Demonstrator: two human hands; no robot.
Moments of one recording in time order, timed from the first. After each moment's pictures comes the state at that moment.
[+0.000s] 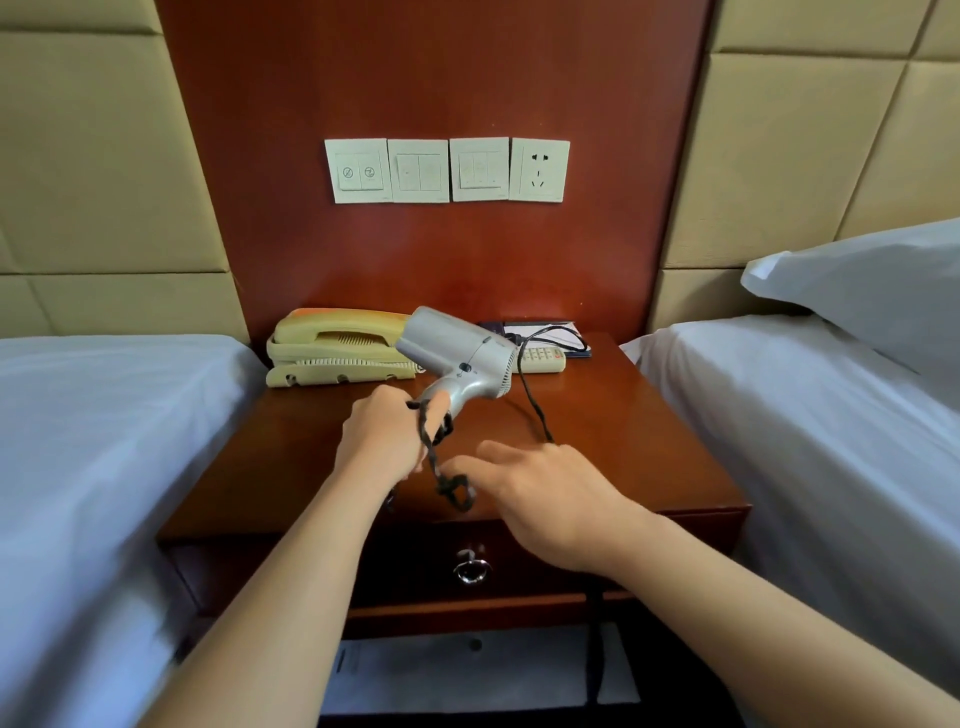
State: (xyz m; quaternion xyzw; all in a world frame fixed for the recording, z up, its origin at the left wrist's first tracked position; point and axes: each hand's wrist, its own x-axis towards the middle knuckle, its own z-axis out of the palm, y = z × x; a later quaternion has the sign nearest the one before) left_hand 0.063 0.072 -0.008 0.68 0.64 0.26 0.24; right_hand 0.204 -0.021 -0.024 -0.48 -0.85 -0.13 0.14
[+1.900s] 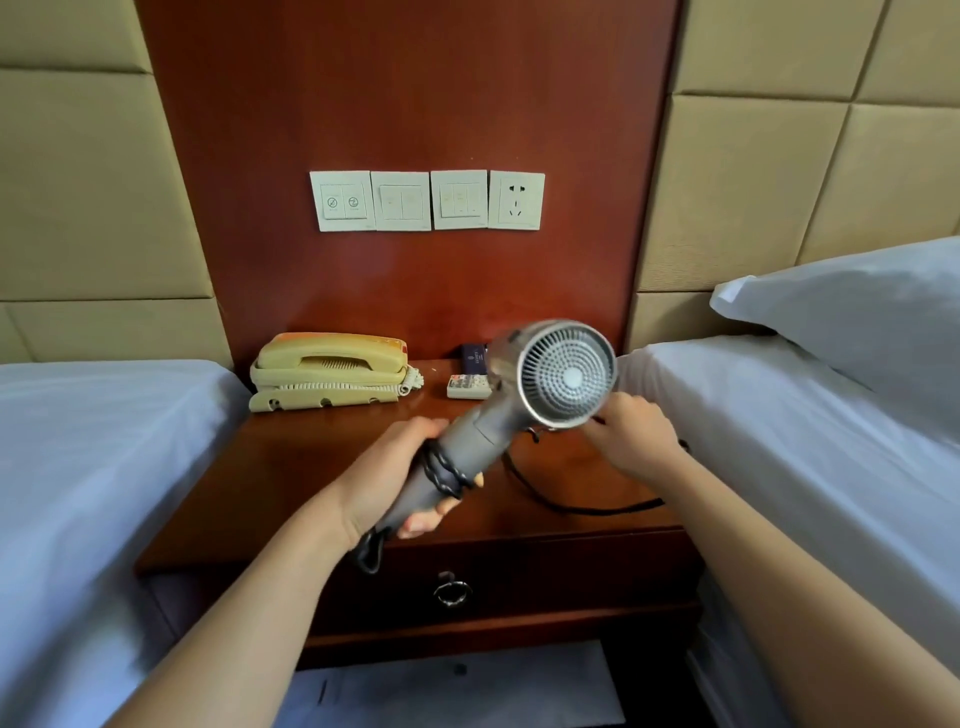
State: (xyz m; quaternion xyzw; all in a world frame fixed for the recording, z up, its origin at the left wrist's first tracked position) left_hand 0.073 0.050 -0.002 0.57 0.41 0.29 0.65; right_hand 0.307 0.008 -0.010 -0.73 -0.63 -0.02 0.27
